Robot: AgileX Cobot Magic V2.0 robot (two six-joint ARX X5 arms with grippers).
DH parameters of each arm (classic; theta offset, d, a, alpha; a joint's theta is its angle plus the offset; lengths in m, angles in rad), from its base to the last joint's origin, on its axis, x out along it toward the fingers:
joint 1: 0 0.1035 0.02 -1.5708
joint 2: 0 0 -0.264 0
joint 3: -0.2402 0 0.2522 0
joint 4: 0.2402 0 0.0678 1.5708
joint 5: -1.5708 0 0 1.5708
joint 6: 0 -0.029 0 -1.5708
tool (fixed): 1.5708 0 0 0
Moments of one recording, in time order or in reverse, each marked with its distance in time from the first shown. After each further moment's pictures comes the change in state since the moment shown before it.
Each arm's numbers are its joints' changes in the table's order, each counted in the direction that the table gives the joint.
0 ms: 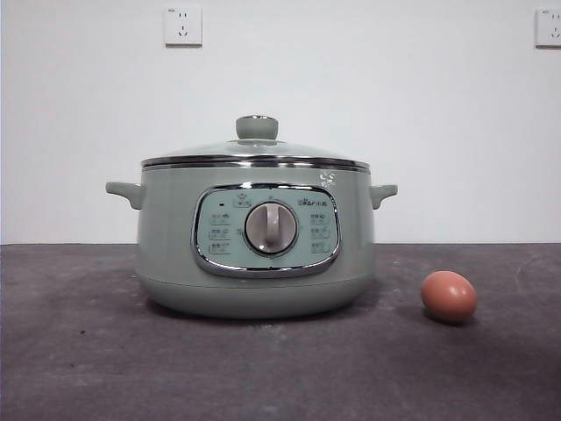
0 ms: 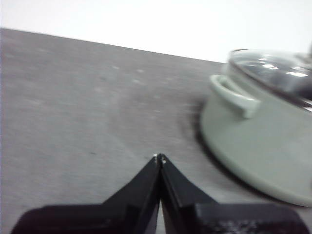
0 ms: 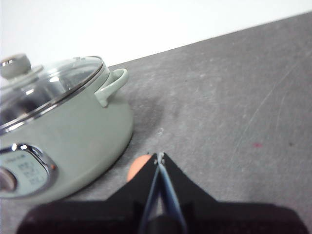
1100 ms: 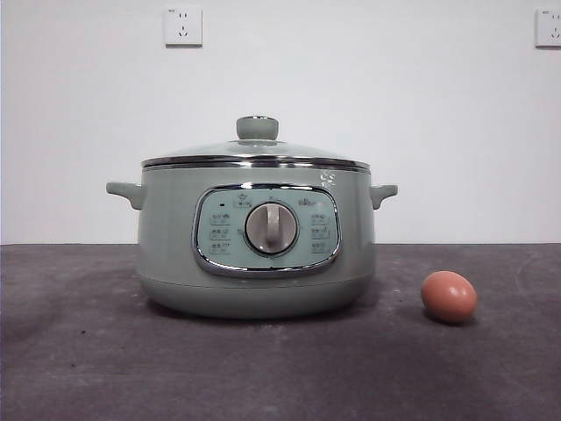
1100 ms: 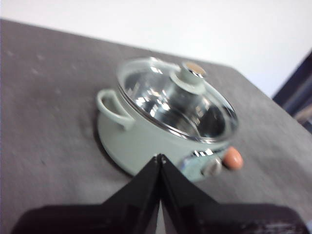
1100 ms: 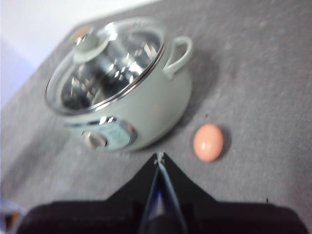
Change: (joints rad) left arm 0.000 0.261 -0.510 0.402 -0.344 0.030; right arm 0.000 0.459 -0.590 0.496 0.245 0.120
